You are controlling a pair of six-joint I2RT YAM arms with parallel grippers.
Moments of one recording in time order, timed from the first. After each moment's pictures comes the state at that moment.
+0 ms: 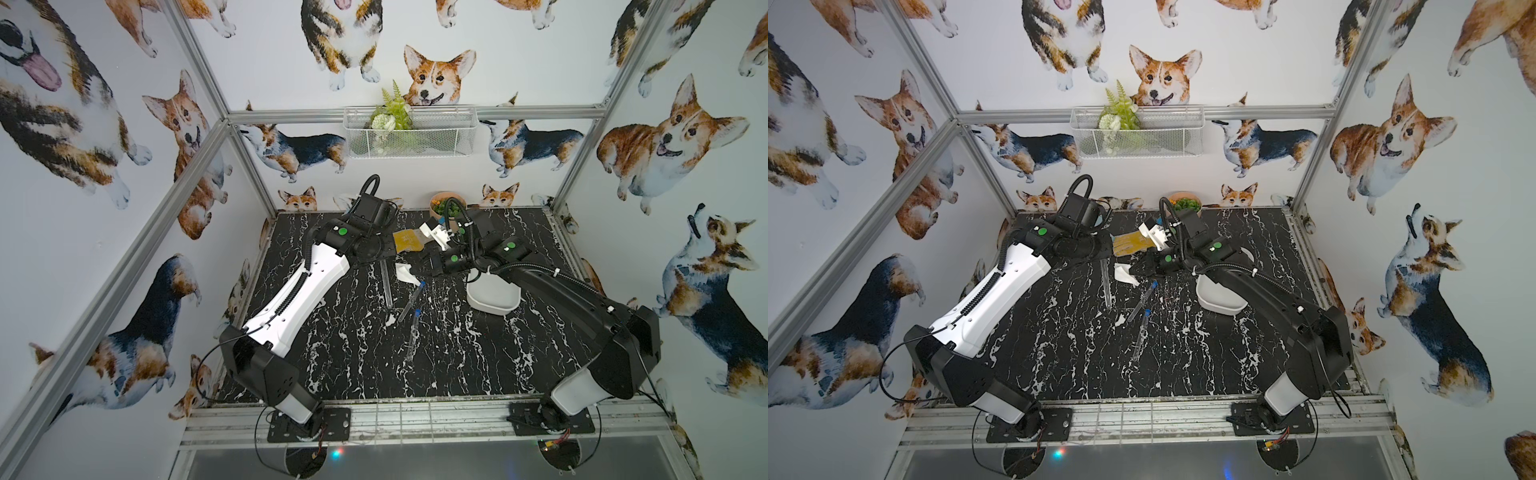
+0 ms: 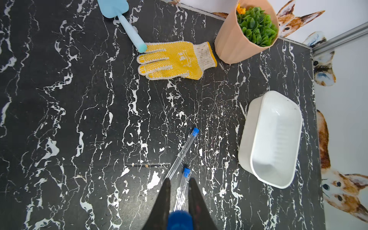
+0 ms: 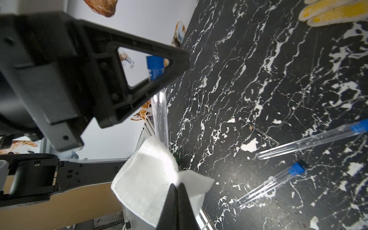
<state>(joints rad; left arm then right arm) -0.57 1.58 1.70 -1.04 -0.09 -0.66 0.70 1.57 1.45 -0.55 -0.71 0.59</state>
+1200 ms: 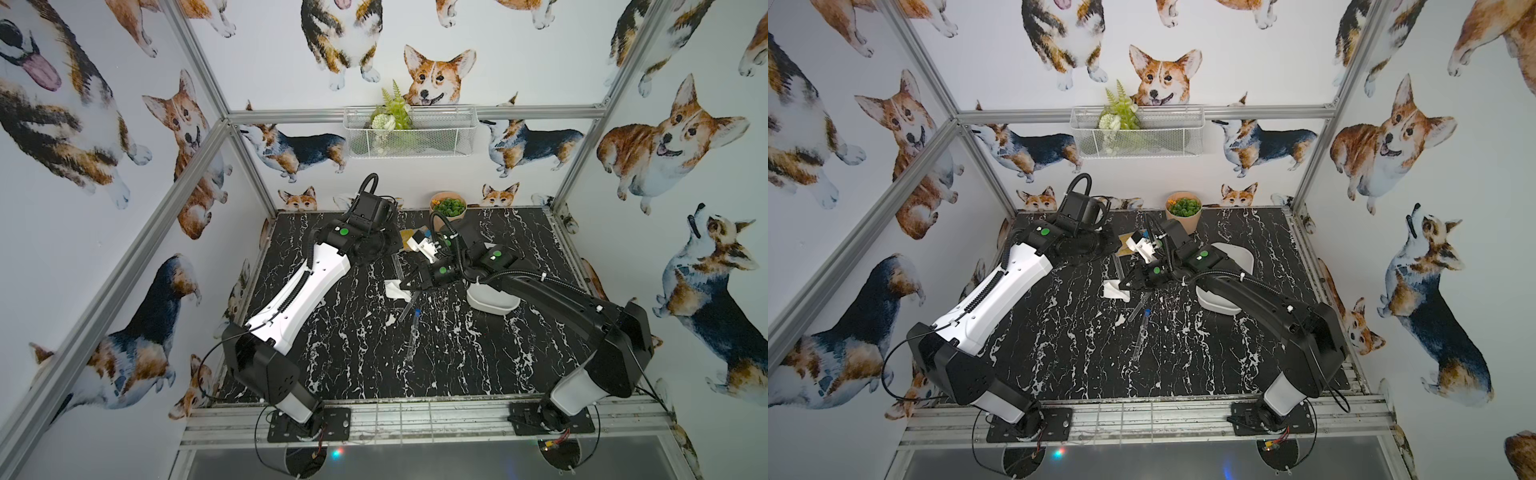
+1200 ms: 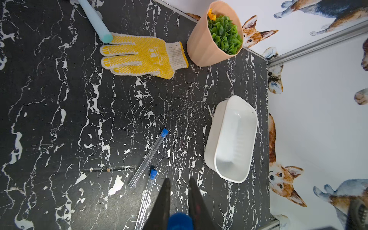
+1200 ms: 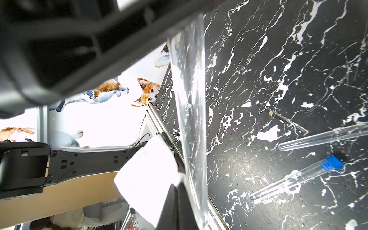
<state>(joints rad) -0.55 1.58 1.67 -0.91 0.05 -0.78 0.77 1.59 1.41 -0.52 -0.70 0.63</state>
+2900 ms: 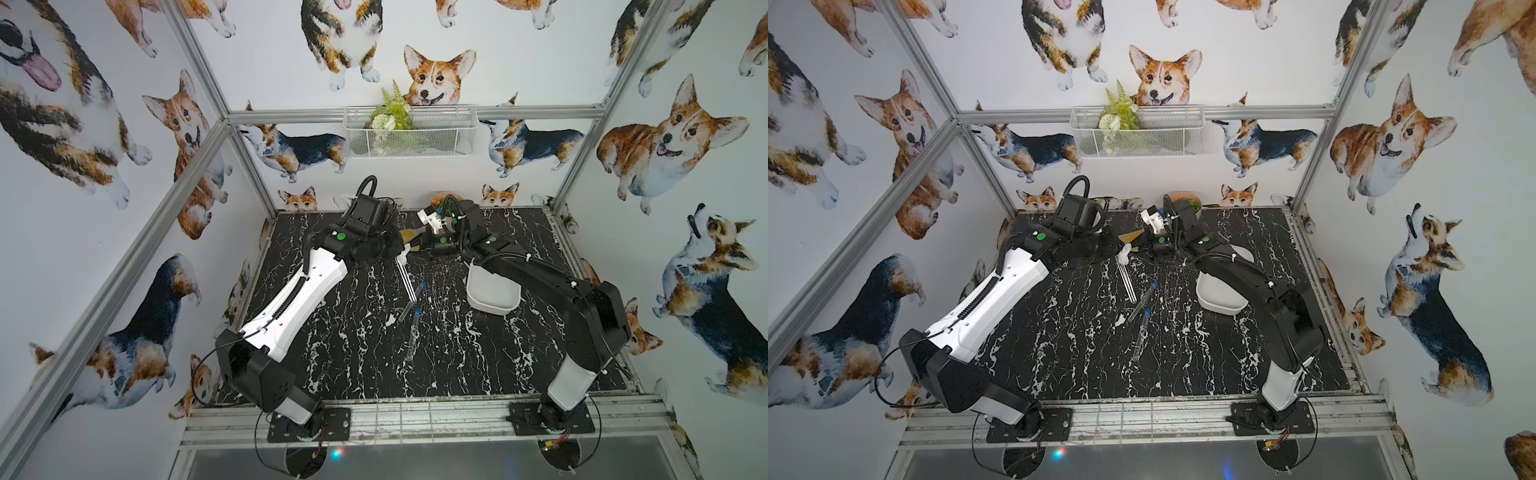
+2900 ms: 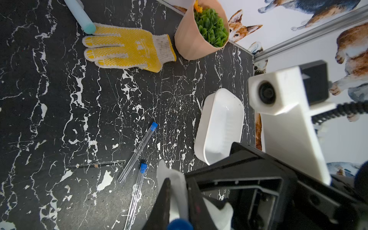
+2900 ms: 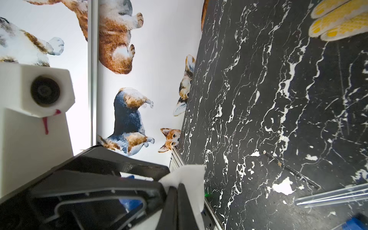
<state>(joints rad) -0.56 1.54 1.63 -0.88 0.12 -0.79 0.63 1.74 1.46 -0.17 -0.79 0.97</state>
